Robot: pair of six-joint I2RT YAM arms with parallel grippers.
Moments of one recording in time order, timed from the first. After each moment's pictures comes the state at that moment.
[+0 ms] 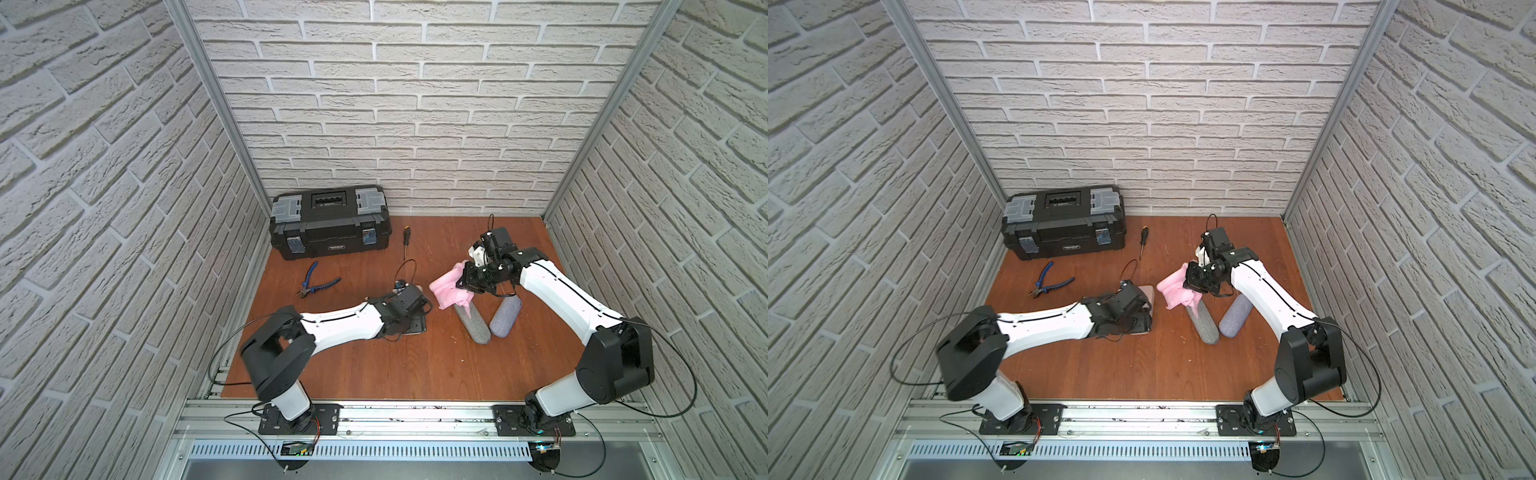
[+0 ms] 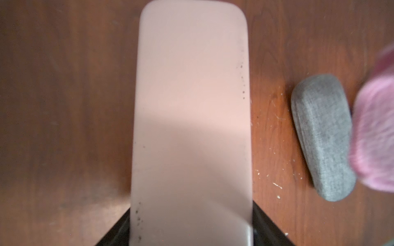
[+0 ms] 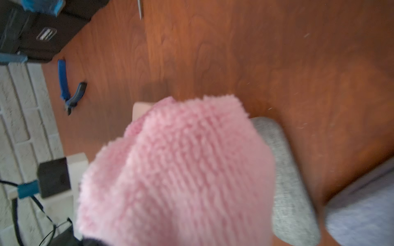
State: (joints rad) left arm -0.99 1.71 1.07 -0.45 -0.13 -0.93; right arm 0.24 1.52 1.28 -0.89 -0.28 0.52
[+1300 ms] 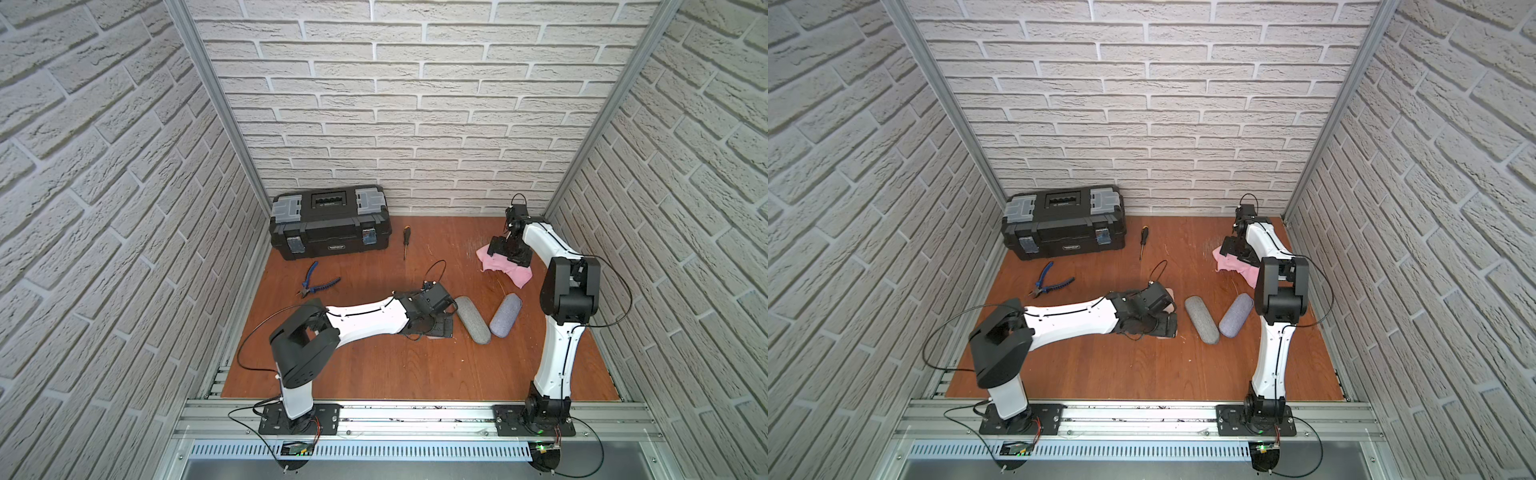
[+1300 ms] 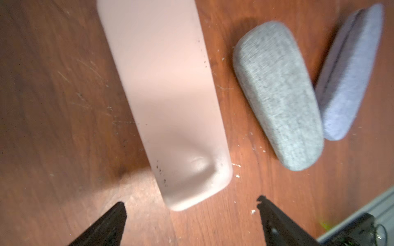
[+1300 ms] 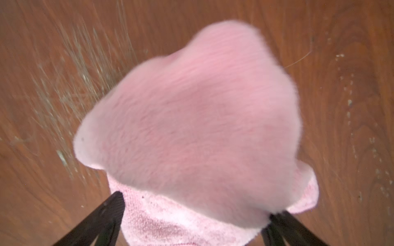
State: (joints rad) left arm -1.04 1.75 1.21 -0.51 -0.04 -0.82; right arm -0.09 2.17 1.81 -0.97 0.12 0.38
